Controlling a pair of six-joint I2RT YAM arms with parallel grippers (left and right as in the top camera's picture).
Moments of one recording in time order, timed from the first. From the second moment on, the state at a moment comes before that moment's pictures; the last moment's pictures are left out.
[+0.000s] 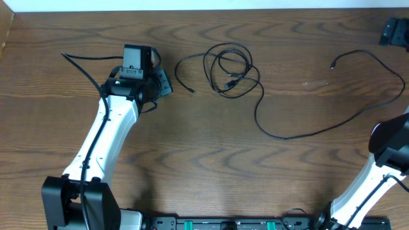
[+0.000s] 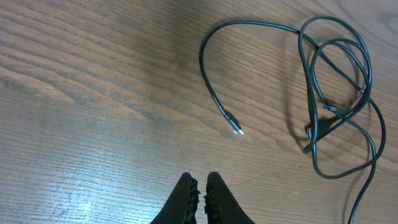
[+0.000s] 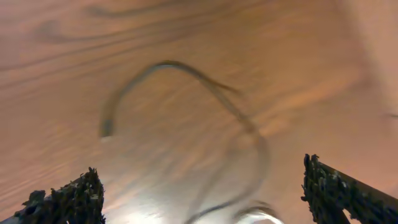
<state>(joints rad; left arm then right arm) -0.13 1.57 1.19 -0.63 0.10 -0.47 -0.38 2.17 2.34 -1.24 0.05 -0.04</state>
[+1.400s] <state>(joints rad) -0.13 1.57 1.19 -0.65 0.10 -0.47 0.18 2.17 1.67 -0.70 -0.51 0.22</state>
